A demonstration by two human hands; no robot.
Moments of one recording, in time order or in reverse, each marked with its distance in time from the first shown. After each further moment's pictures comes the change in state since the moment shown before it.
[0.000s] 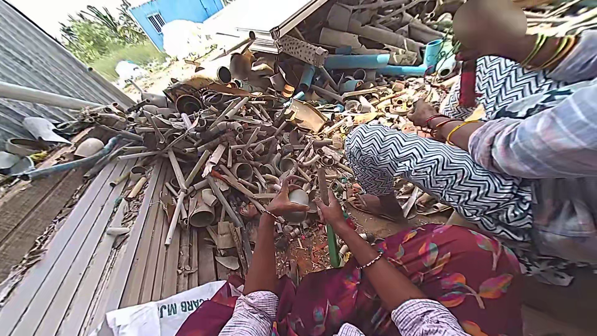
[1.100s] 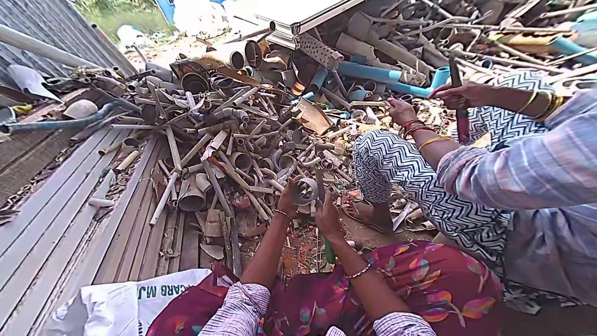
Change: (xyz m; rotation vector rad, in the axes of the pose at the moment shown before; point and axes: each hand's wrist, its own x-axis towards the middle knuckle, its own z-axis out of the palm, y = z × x) left_hand 0.019 -0.009 0.060 -1.090 0.456 -0.023; right_hand -0.019 -0.002 0.012 -0.423 0.245 -0.403
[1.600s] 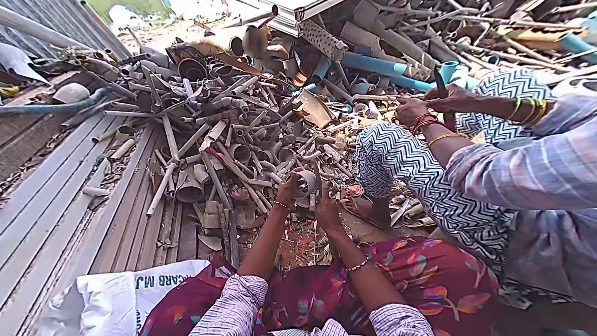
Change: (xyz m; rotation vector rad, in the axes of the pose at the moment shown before) left_hand -0.001 0.003 -0.001 0.074 0.043 0.045; right_hand 0.001 0.001 -0.002 -0.195 -0.154 0.005
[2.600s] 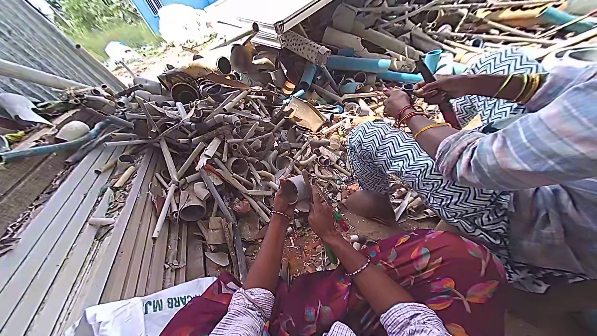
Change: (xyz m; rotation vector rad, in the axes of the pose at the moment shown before) left_hand 0.006 -0.001 0.002 -0.109 0.122 -0.069; right_hand -0.006 -0.010 0.002 0.079 -0.031 -0.010
